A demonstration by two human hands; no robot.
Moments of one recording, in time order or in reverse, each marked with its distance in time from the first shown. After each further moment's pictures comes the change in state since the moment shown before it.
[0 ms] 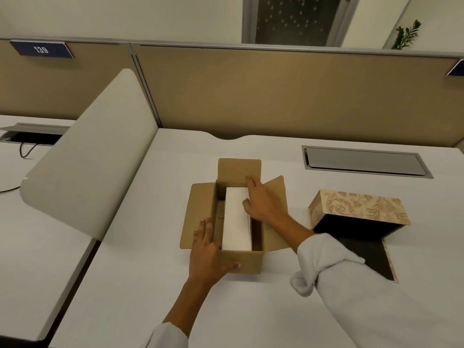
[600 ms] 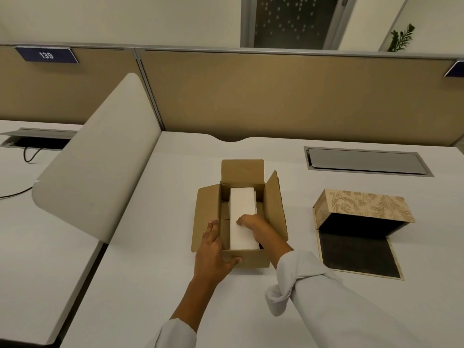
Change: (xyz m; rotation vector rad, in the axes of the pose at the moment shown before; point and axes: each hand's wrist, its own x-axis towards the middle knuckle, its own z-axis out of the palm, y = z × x) left_hand -0.001 -0.010 -0.003 -0.231 0.029 -0.010; right_hand -0.016 -0.045 0.040 0.785 -0.441 0.820
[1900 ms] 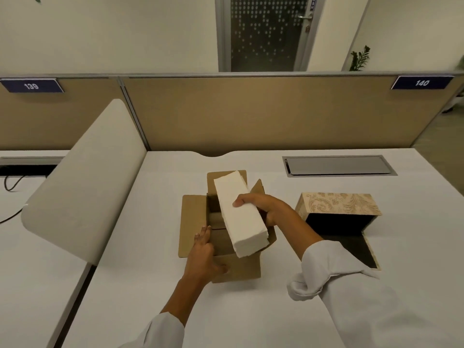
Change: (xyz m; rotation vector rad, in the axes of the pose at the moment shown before) left_hand 0.011 0.015 -0.024 0.159 -0.224 0.020; right_hand -0.078 -0.019 -0.095 0.272 -0.240 -0.186
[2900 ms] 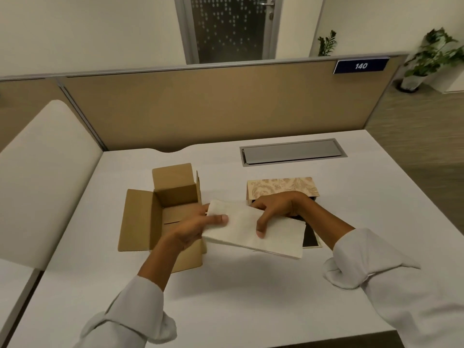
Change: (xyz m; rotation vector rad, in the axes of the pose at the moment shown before) left_hand 0.011 0.170 -0.045 -1.123 -0.473 -0.062; right_hand -0.102 0.056 -0.179 -0.708 -0.350 -0.114
